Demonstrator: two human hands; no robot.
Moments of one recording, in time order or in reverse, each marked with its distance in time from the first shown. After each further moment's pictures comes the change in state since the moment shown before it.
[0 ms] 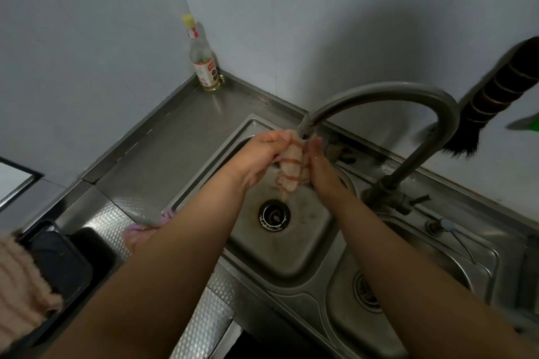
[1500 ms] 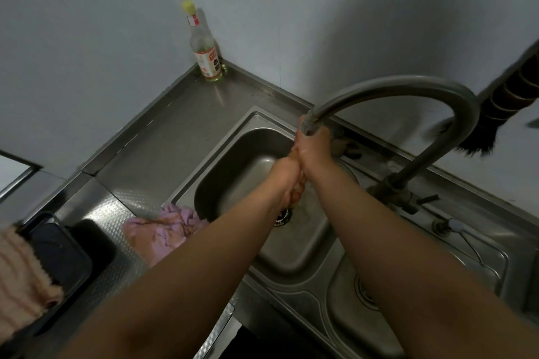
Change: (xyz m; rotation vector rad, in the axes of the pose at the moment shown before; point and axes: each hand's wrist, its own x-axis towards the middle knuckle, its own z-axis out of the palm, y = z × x) left_hand -0.001 -0.030 0.054 0.034 0.349 -0.450; right_hand 0.052 -0.022 0.023 -0.140 0.519 0.067
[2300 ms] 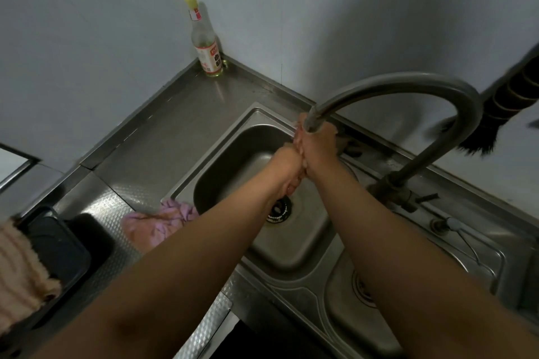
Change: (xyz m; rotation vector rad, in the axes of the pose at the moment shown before) left_hand -0.008 0.016 -0.008 0.274 -0.005 0.084; right_hand -0.013 -0.003 -0.007 0.055 -0.037 -0.018
